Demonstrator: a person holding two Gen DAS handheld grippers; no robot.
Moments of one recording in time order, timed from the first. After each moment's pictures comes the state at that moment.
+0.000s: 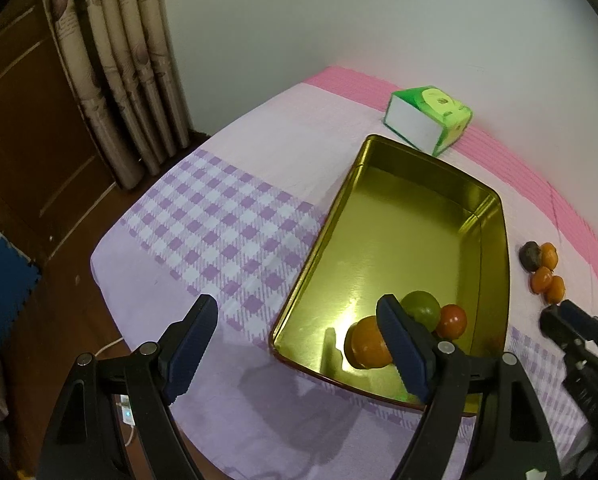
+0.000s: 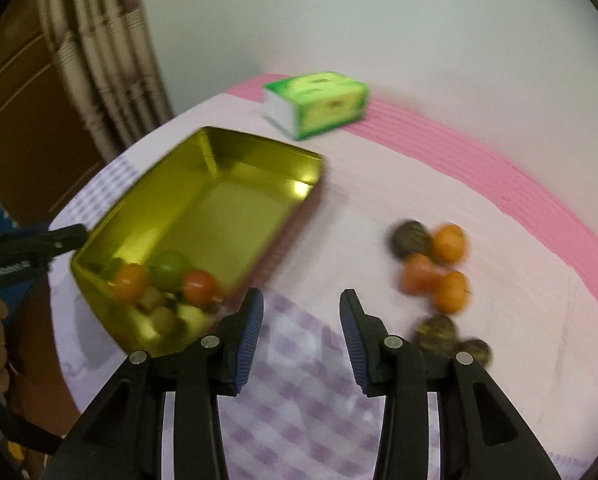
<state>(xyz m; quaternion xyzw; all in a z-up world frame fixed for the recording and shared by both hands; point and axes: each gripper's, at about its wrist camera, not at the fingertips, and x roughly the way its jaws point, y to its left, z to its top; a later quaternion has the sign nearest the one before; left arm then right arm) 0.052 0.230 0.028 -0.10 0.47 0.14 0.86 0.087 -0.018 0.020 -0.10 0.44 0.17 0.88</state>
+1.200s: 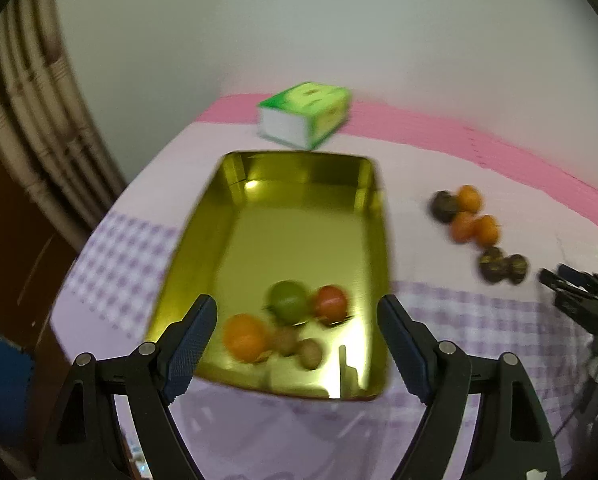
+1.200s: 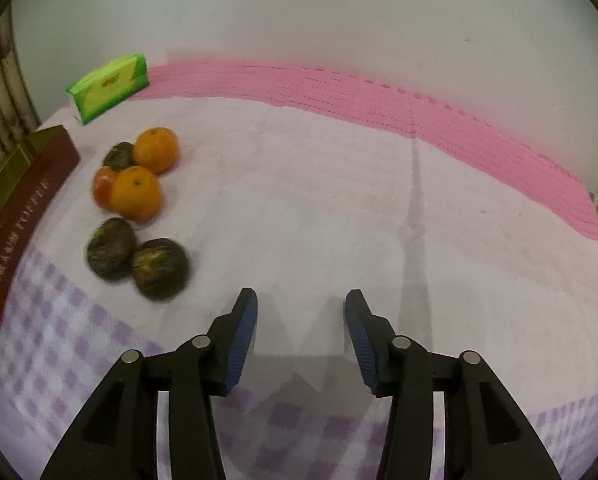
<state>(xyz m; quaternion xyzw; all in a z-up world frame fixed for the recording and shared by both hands) 0.055 0.116 0.037 0.01 0.44 0.02 0.90 0.101 -0.209 -0.042 -0.07 0.44 -0.02 0.90</state>
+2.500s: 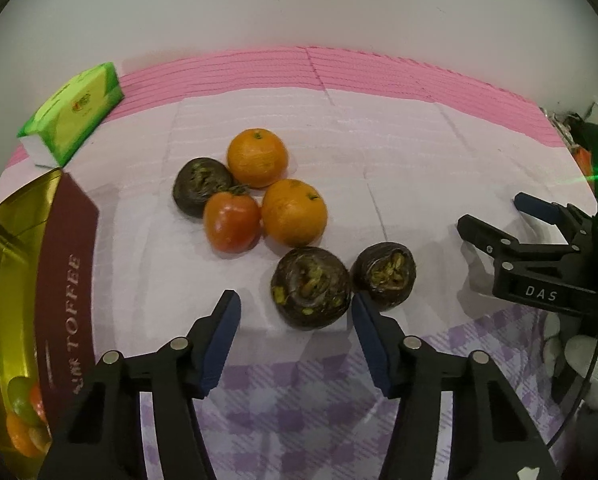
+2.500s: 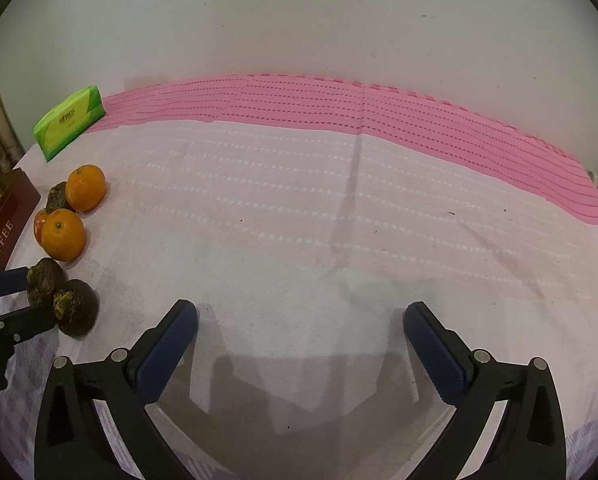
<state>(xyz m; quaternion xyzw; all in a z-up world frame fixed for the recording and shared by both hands) 0.136 -0.049 -0.043 0.07 0.51 -0.17 0.84 0.124 -0.261 -0.049 -0.02 0.43 -0.03 0.90</state>
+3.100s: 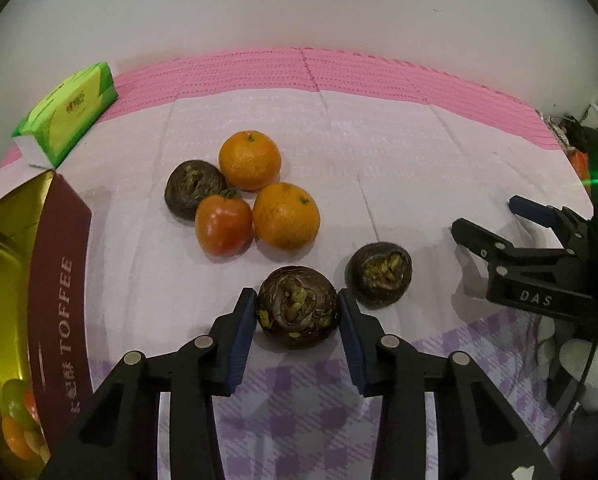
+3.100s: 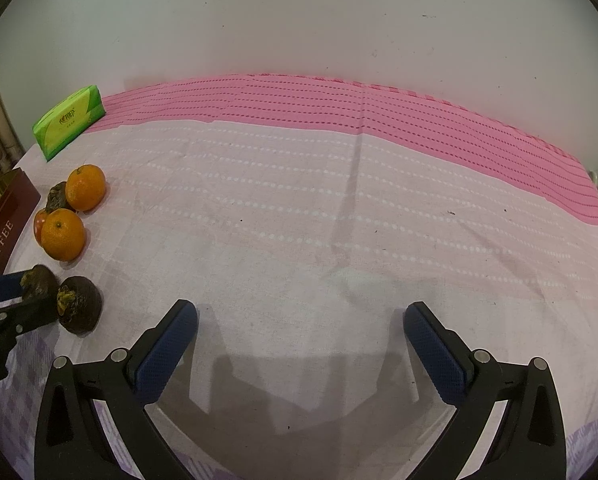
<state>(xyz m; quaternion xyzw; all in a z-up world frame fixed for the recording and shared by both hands) 0.136 -0.047 -0.043 0.06 0.51 -0.17 0.84 0.124 -0.261 -0.050 -0.02 0.43 -0.03 0.90</state>
